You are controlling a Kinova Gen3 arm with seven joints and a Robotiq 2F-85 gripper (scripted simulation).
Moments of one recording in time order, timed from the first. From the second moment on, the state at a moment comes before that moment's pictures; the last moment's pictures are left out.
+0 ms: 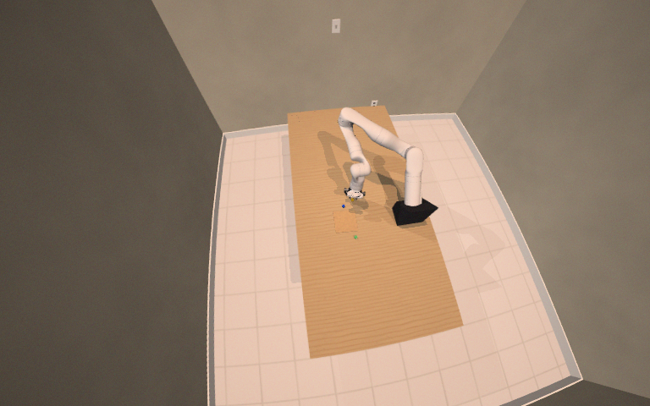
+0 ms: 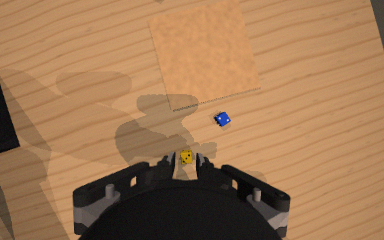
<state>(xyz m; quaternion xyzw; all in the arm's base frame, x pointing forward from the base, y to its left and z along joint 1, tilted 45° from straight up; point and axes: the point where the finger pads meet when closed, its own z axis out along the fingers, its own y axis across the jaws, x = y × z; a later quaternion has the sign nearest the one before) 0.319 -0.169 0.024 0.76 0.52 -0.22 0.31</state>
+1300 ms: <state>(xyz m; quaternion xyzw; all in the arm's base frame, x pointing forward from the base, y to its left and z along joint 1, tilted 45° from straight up) 0.320 -0.183 0.010 0.76 0.52 -0.23 0.31</state>
